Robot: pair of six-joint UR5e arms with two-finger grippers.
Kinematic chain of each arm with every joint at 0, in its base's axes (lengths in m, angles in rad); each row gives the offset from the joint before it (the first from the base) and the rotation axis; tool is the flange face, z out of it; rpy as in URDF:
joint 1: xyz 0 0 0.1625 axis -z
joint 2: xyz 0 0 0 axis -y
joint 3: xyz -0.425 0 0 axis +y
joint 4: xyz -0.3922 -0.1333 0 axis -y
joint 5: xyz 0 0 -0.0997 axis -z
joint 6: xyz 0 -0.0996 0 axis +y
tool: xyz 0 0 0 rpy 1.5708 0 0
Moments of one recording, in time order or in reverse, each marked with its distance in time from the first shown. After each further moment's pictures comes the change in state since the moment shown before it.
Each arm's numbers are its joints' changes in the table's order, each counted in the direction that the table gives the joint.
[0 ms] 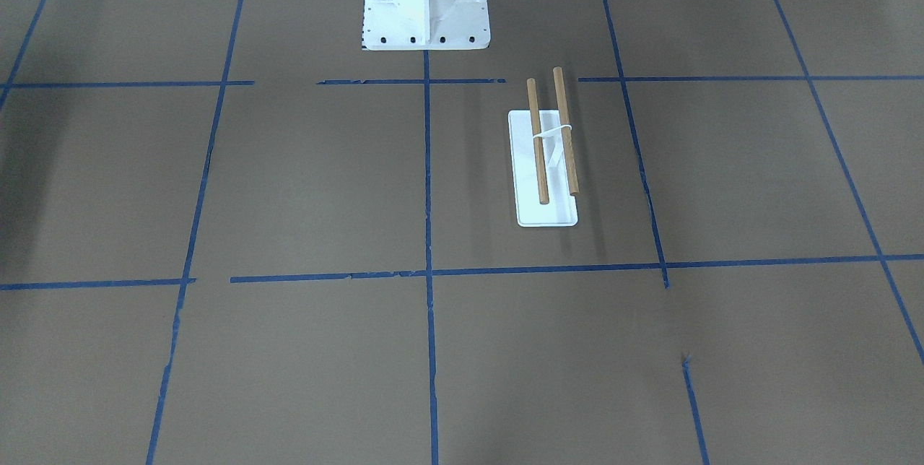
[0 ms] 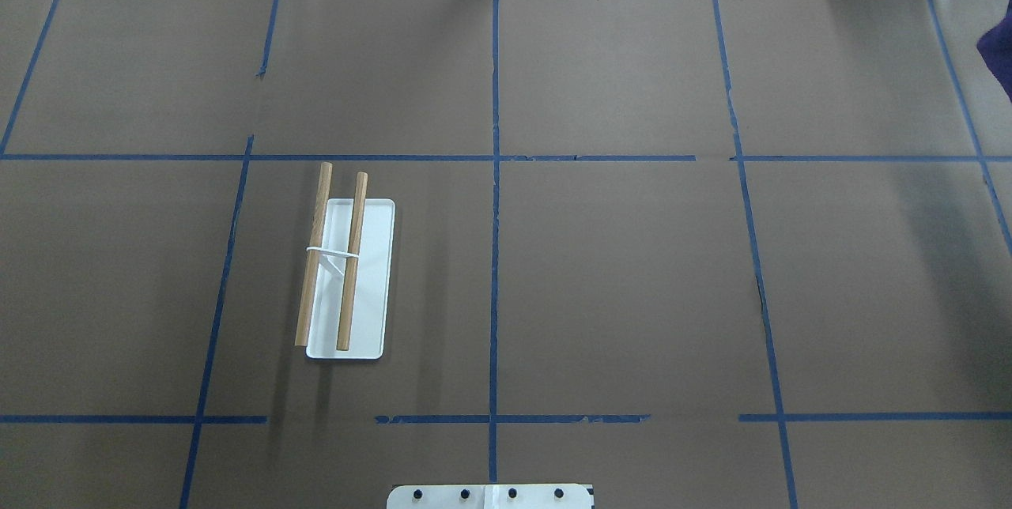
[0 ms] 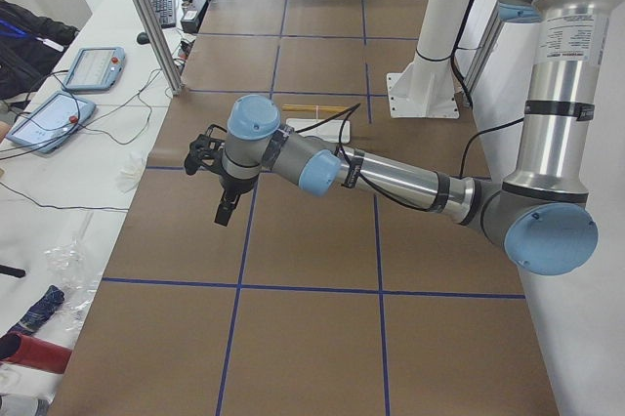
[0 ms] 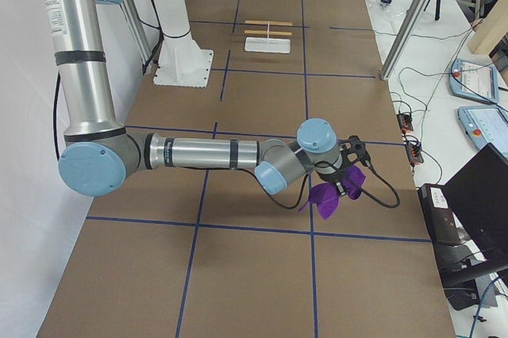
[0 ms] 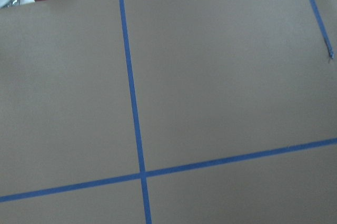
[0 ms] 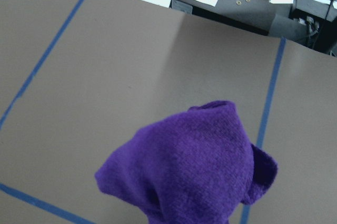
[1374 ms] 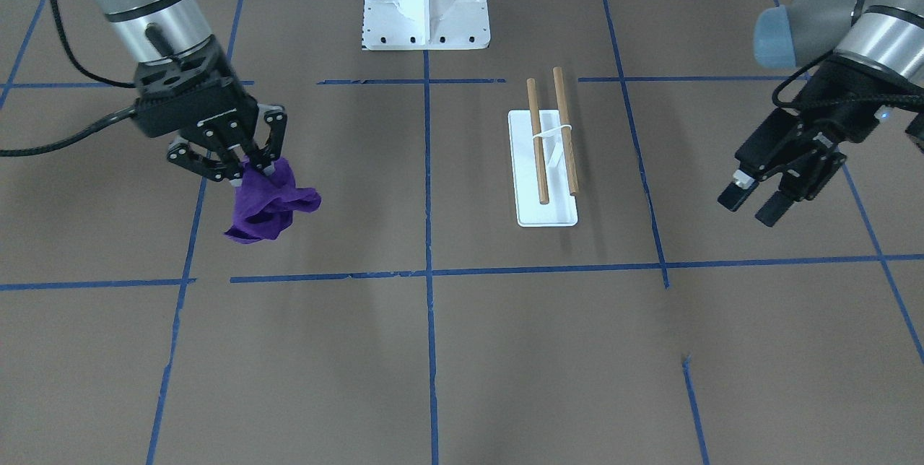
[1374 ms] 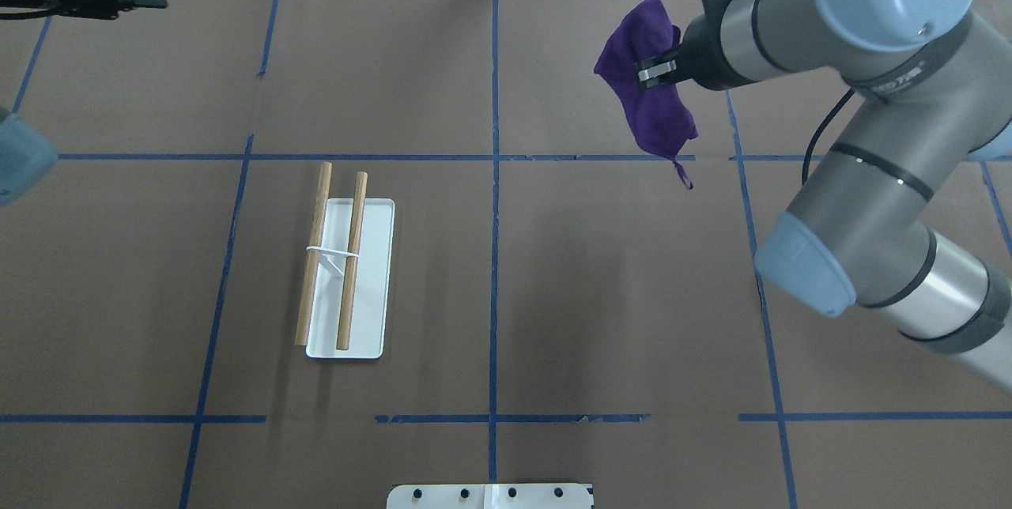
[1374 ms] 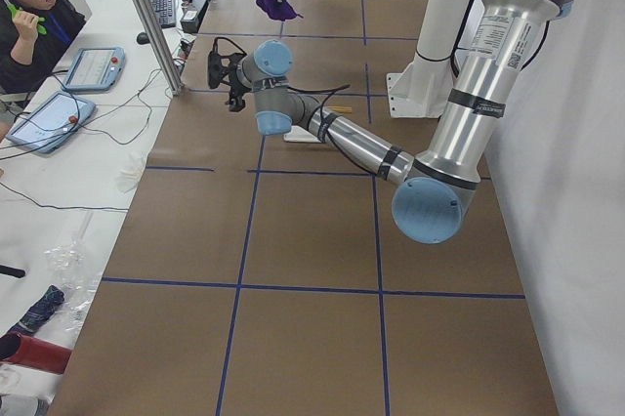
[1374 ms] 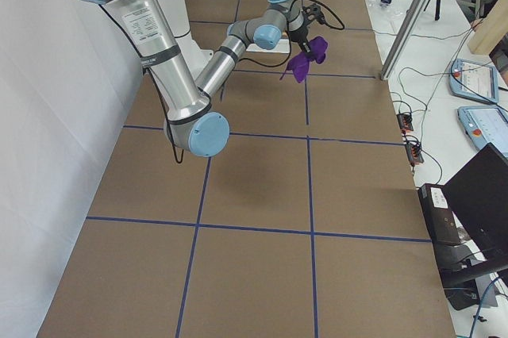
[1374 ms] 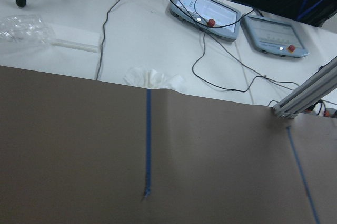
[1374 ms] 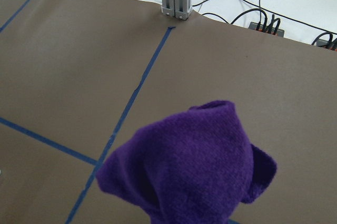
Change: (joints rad) left arm -0.458 -0.300 -0.037 -0.631 0.267 1.255; right arm 0.689 0.345 -0.530 -0.507 -0.504 -0.494
